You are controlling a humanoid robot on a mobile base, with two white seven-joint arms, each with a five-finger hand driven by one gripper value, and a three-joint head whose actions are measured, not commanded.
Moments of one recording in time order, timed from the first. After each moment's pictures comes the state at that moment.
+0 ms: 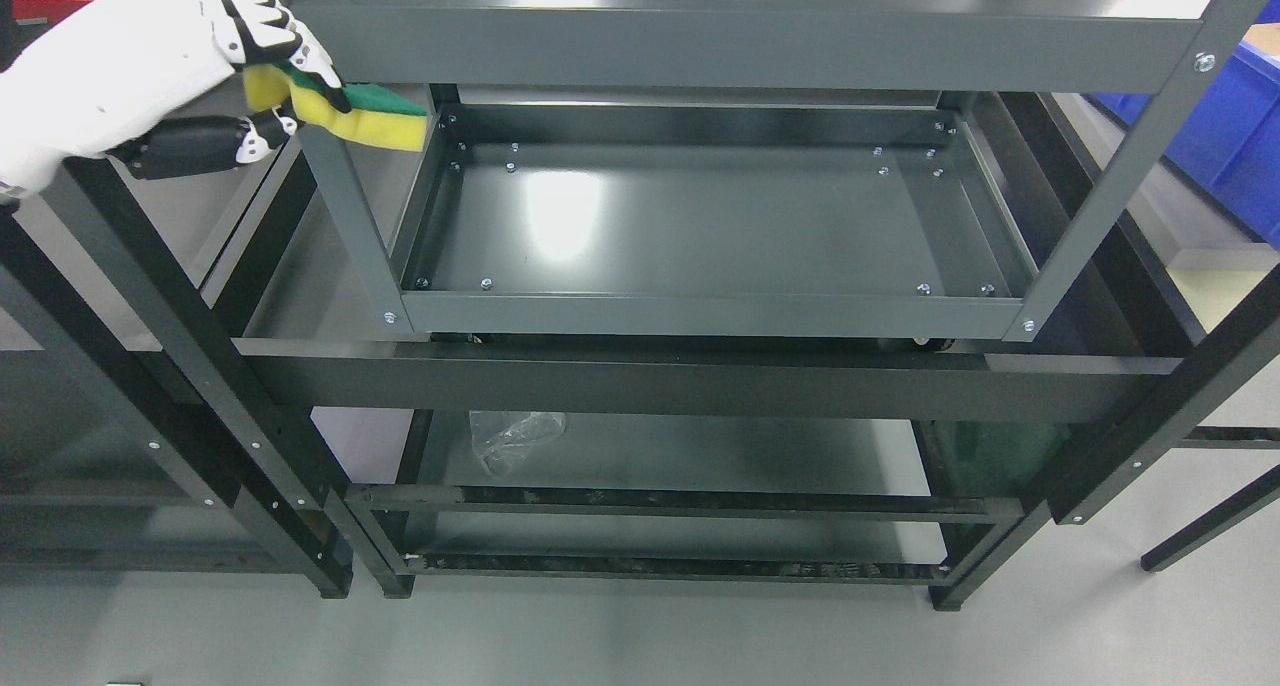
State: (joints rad) left arm -0.81 0.64 0.06 -1.56 -0.24 -0.79 -0.63; right arm -0.07 0.00 -0.21 0.00 -0.11 0.08 -0.08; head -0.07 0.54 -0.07
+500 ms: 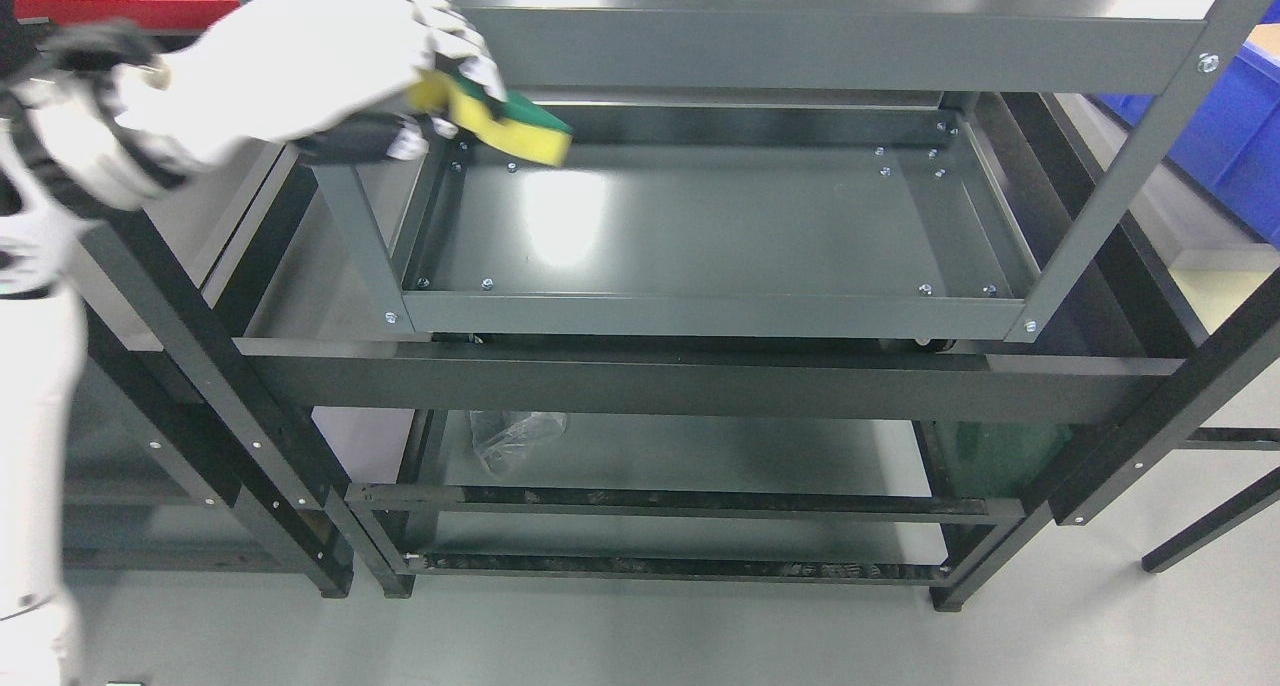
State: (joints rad) left arm -0.94 0.38 -0.11 -1.55 -0.46 -0.78 -0.71; right arm -0.07 0.00 -0.21 0.00 -0.11 0.08 -0.07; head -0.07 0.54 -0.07
